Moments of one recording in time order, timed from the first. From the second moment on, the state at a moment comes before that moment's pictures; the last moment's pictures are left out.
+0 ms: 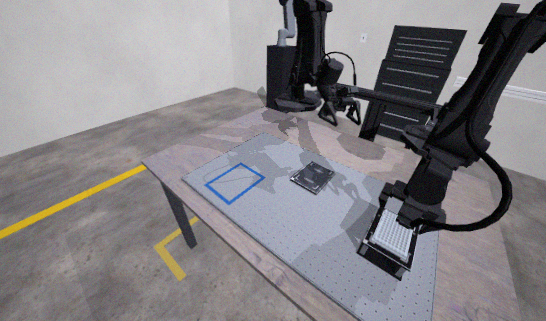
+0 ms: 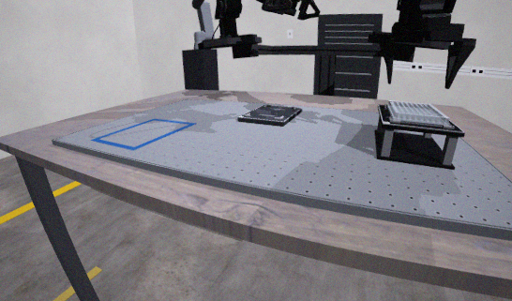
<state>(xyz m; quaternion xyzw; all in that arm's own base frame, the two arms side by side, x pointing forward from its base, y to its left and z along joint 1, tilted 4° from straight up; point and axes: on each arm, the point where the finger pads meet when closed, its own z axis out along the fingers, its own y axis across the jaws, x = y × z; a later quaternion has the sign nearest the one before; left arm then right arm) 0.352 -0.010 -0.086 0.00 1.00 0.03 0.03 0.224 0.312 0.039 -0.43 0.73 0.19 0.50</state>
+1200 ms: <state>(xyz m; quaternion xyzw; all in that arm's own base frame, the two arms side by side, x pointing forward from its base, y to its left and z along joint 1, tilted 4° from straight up) 0.310 -0.017 -0.046 -0.01 0.98 0.00 0.18 0.224 0.312 0.039 -0.43 0.73 0.19 0.50</state>
